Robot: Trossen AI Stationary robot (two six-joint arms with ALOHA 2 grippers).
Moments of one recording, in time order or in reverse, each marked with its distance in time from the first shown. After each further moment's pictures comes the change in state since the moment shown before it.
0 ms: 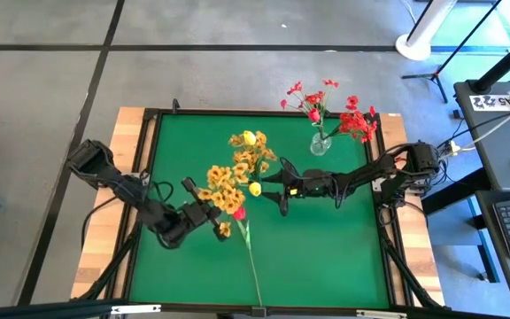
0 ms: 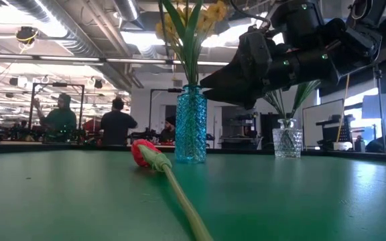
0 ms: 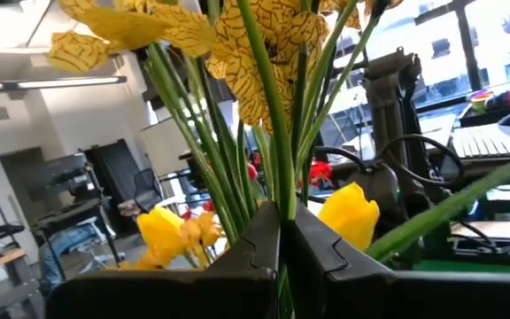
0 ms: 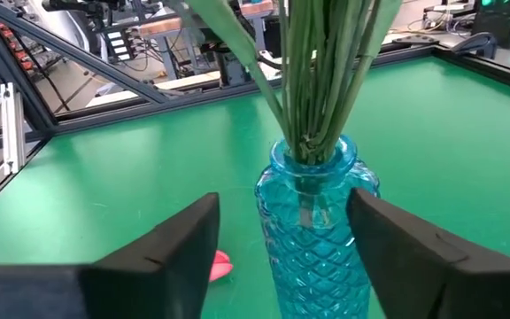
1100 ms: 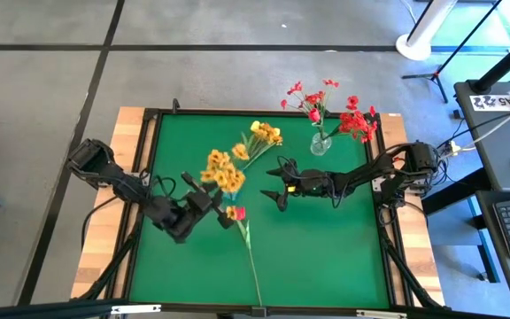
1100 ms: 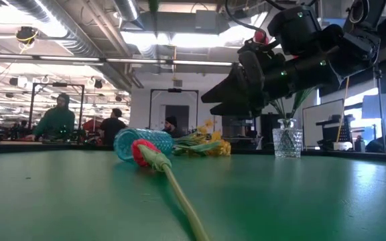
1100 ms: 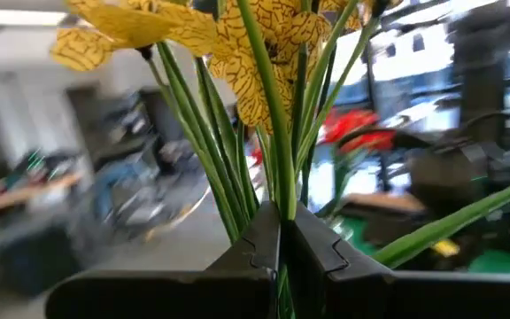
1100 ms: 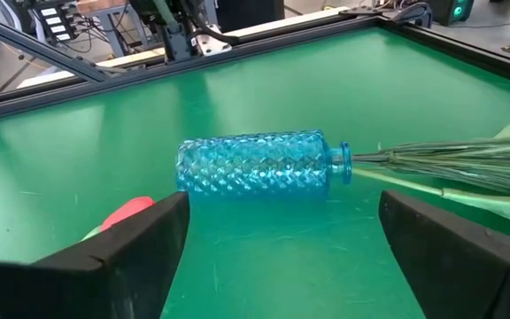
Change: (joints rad) left arm 0.064 0.000 0.000 -0.045 -0.163 -0.126; right arm -0.009 0.003 -0.002 -0.042 0.115 0.019
